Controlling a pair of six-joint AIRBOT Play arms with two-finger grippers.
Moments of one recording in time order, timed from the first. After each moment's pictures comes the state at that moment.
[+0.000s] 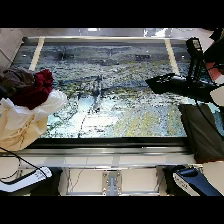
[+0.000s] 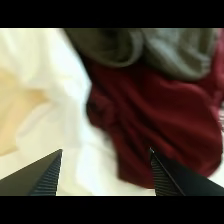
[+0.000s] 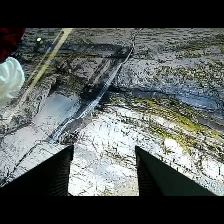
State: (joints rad) left arm 0.69 -1.26 1.15 1.35 -0.86 -1.63; right arm 0.16 -0.88 1.12 -0.99 0.91 1.22
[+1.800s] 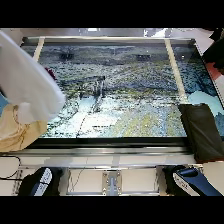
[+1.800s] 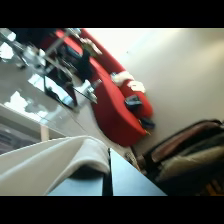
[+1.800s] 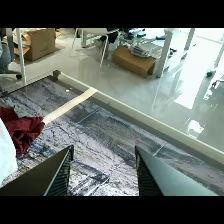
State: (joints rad) left arm 0.37 -0.76 1.16 0.24 -0.82 -1.19; right arm 0.16 -0.88 1.96 -1.10 1.20 1.22
